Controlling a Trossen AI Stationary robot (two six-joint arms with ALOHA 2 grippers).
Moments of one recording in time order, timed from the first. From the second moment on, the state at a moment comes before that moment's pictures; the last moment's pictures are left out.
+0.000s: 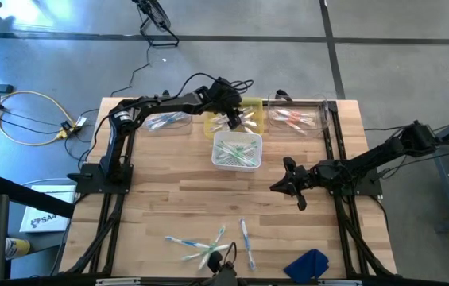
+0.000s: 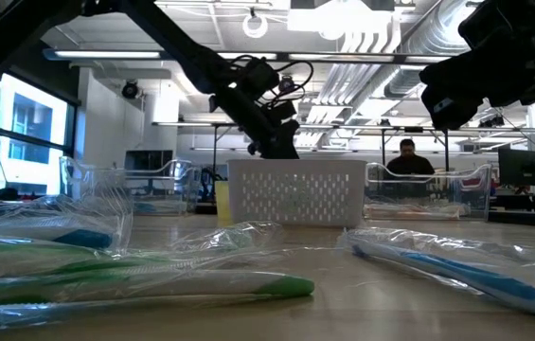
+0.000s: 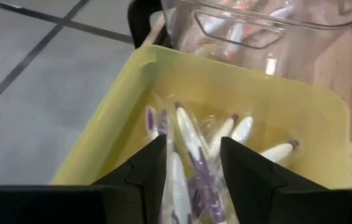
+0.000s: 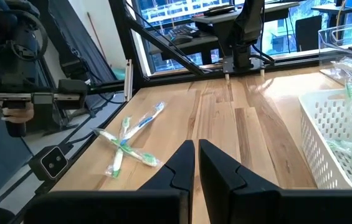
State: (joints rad) left arm 0.54 2.04 1.54 -0.10 0.09 0.15; right arm 0.25 1.05 0.09 0.89 0.03 0.21
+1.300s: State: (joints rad) left arm 0.25 1.76 1.31 0.25 0.02 0.50; right arm 0.25 1.05 0.09 0.88 0.03 0.26
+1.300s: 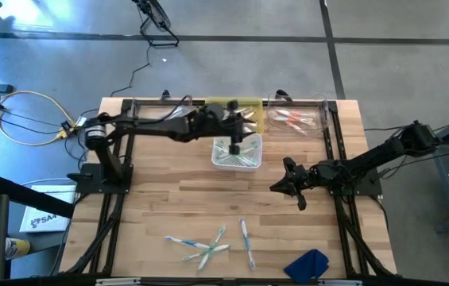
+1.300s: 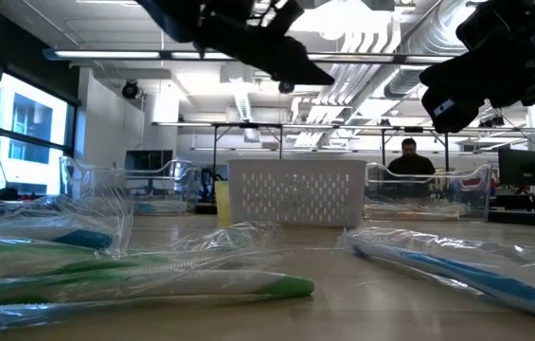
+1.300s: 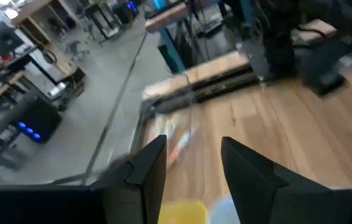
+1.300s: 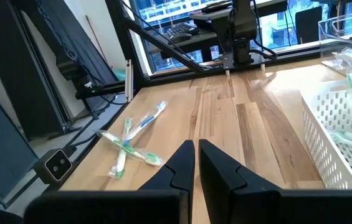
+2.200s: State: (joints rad) left arm -0.21 1.63 1.00 0.68 0.02 0.81; right arm 0.25 1.05 0.09 0.86 0.06 0.24
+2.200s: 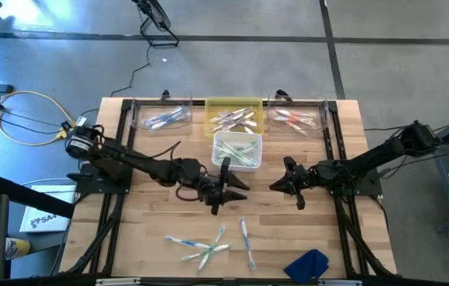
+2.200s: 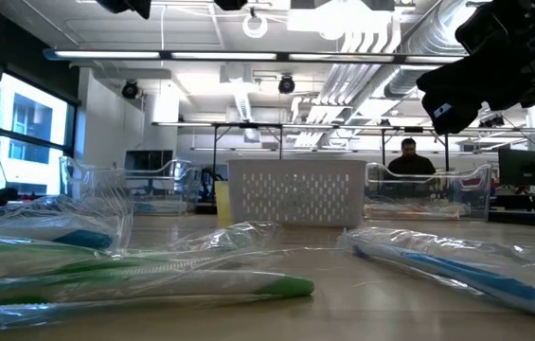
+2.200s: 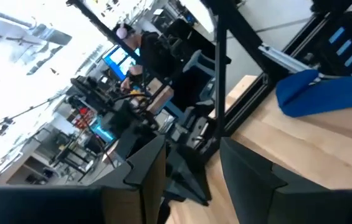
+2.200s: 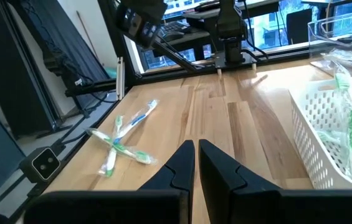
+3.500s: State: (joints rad) left arm -0.21 1.63 1.00 0.69 -0.01 0.81; right arm 0.25 1.05 0.09 0.86 0.06 0.24
